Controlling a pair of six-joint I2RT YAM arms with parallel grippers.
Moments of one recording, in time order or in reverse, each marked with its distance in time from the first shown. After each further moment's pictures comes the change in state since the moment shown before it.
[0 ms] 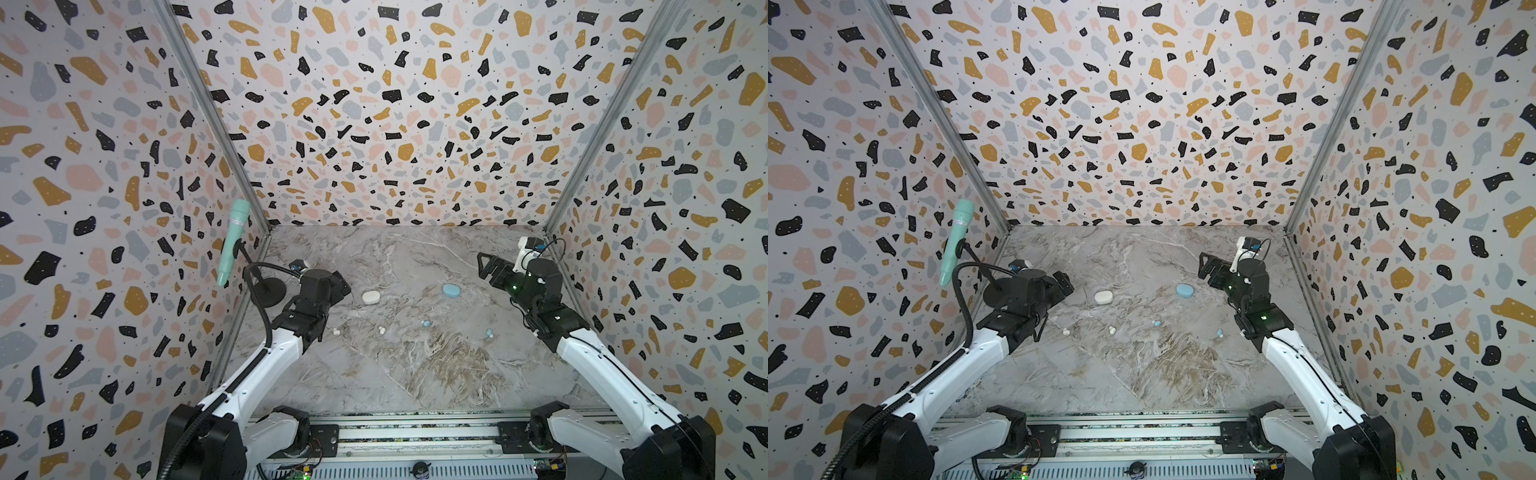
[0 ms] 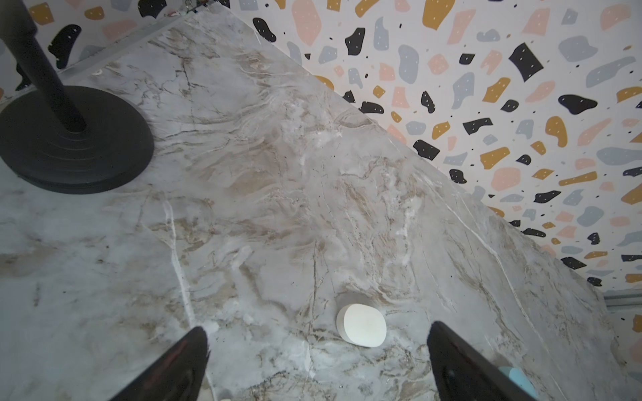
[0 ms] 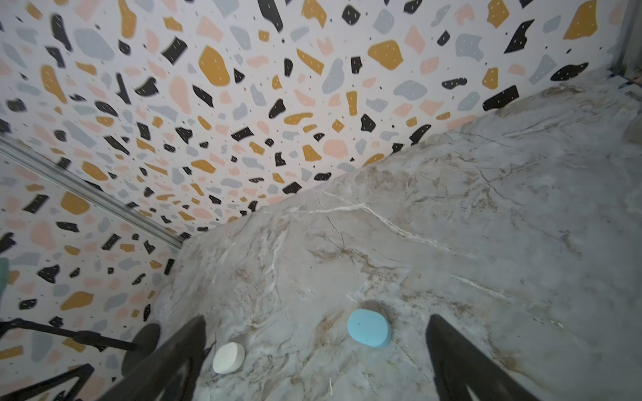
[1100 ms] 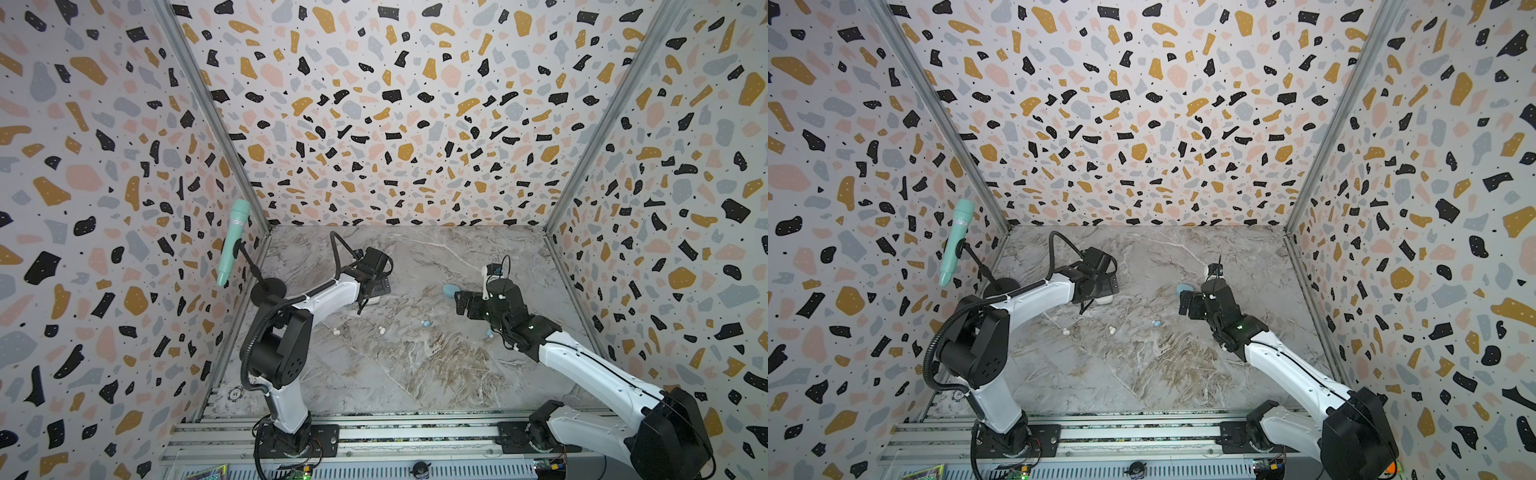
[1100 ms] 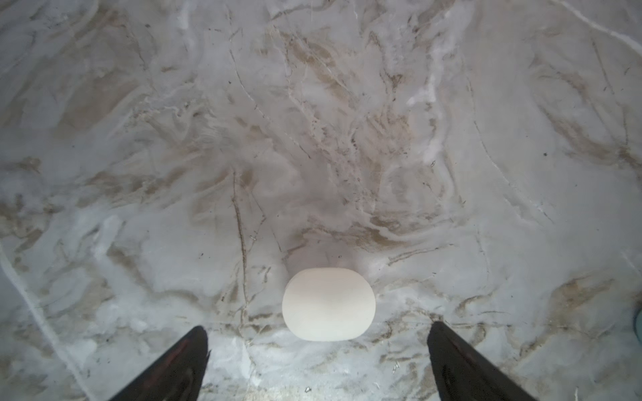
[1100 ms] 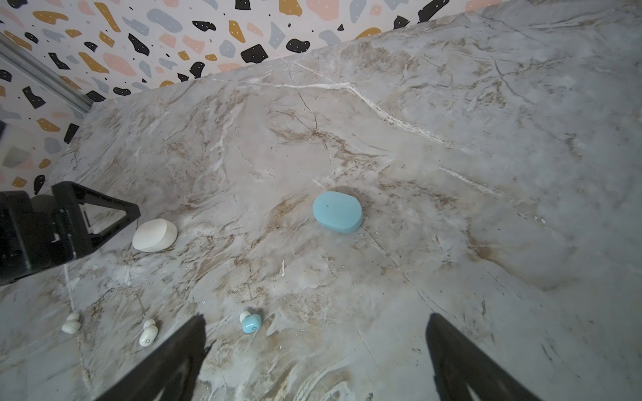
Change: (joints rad) left arm -0.185 0.653 0.477 -0.276 0.002 0.076; right arm 0.222 0.034 -0.102 -0.126 0.138 -0.080
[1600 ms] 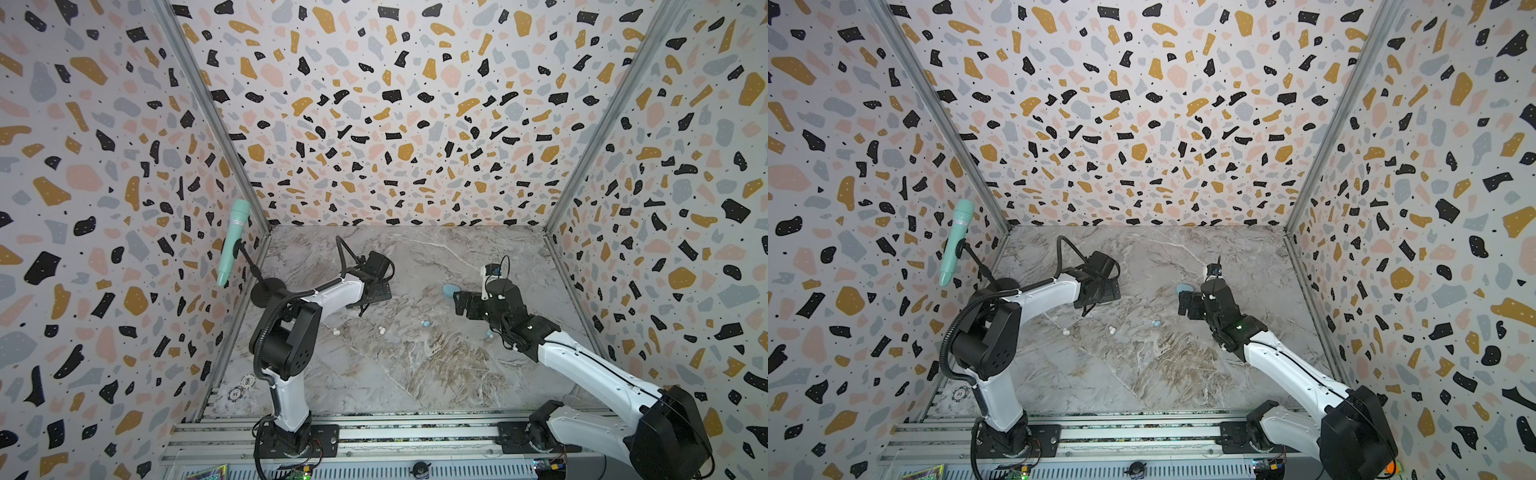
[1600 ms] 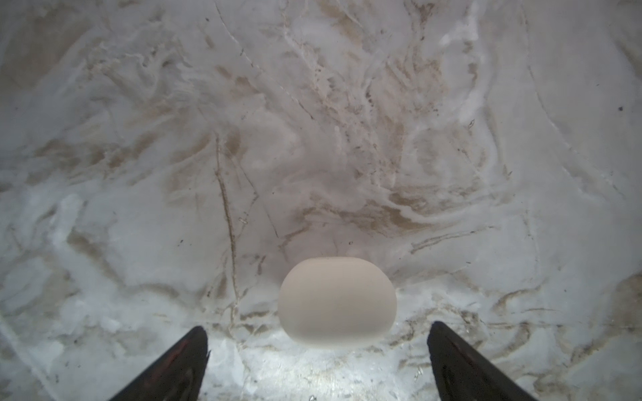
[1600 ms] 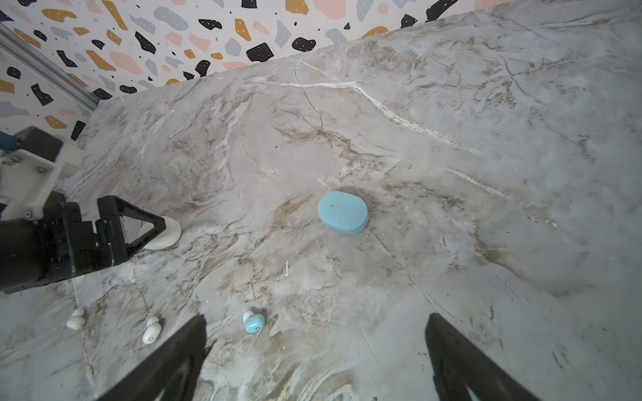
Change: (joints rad) left arm 0.000 0.066 0.003 -0.015 0.034 -0.002; right arm 0.000 0.008 -0.006 0.016 -0.016 0.000
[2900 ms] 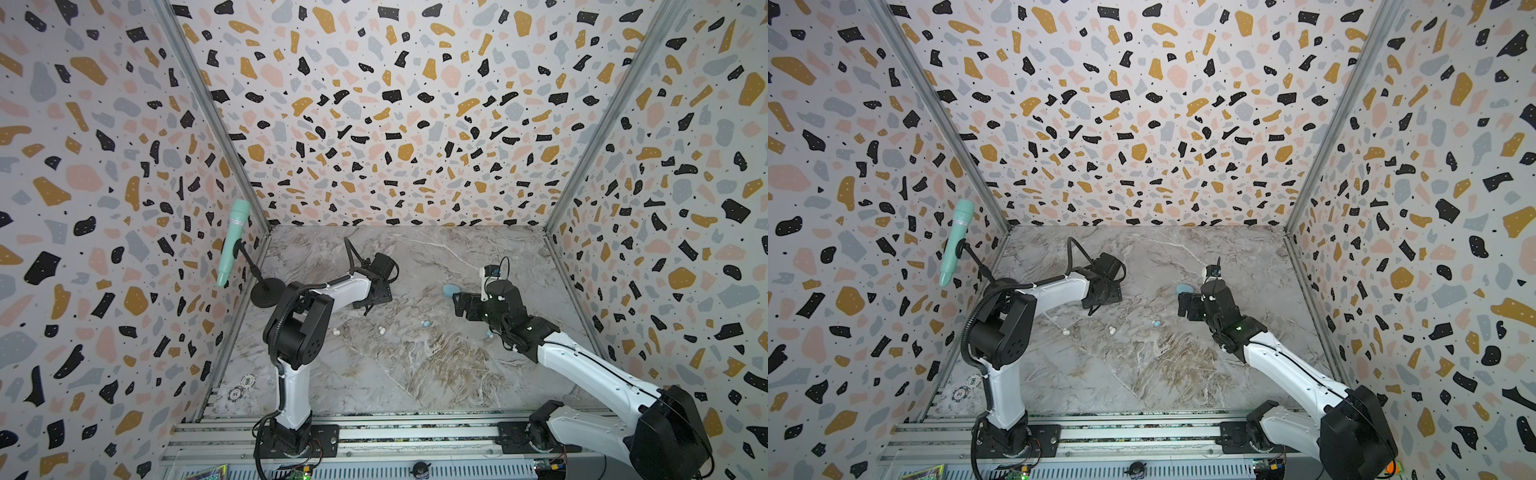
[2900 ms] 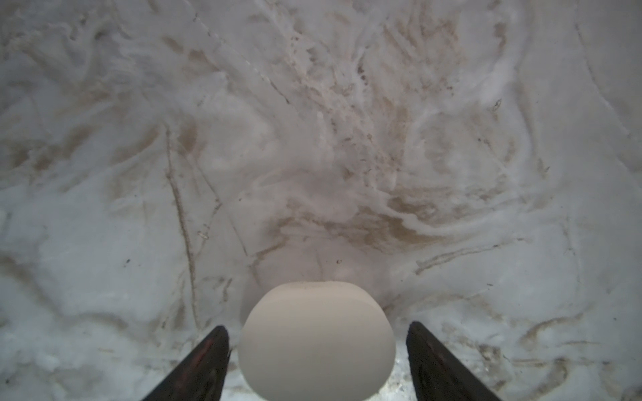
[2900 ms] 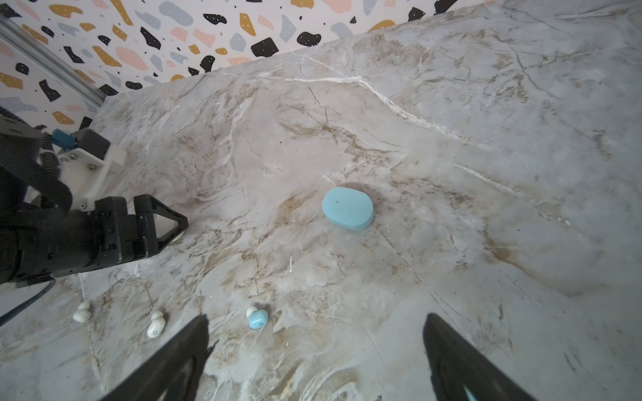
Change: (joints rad) left arm -0.011 0.098 0.059 0.002 -0.005 0.000; right arm 0.000 0.000 -0.014 0.014 -0.020 0.001
